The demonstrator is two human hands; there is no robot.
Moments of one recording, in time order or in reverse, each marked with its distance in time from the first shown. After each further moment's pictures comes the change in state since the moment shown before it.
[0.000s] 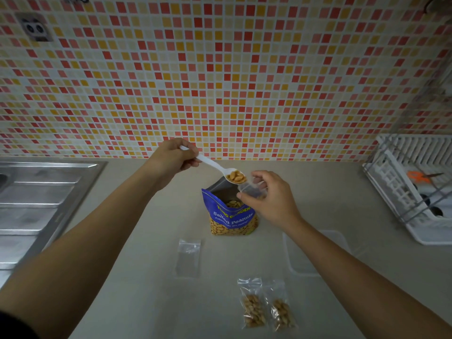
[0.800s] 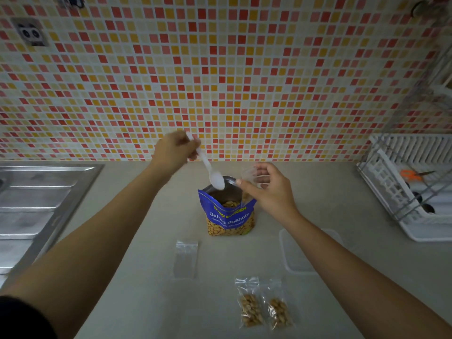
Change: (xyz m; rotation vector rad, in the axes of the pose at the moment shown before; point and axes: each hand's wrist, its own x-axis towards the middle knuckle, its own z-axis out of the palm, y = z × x) left_hand 0.009 0.005 0.015 0.262 0.137 0.223; right_hand 0.005 -0.015 -0.011 0.297 0.068 0.187
